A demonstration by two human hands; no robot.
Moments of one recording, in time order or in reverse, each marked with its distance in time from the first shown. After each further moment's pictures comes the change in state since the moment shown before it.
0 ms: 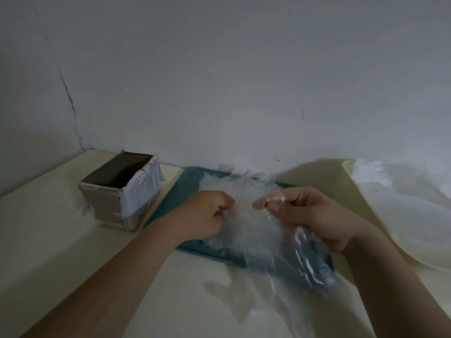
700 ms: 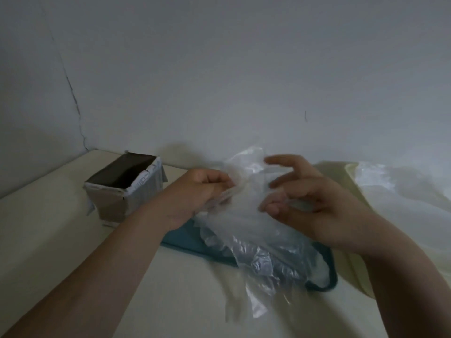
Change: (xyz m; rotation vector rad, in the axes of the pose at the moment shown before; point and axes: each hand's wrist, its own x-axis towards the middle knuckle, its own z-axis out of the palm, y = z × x) left_hand -0.011 0.036 -0.040 -0.813 0.110 -0.148; right_hand -0.020 -0.038 0.014 -0.739 0.080 -0.415
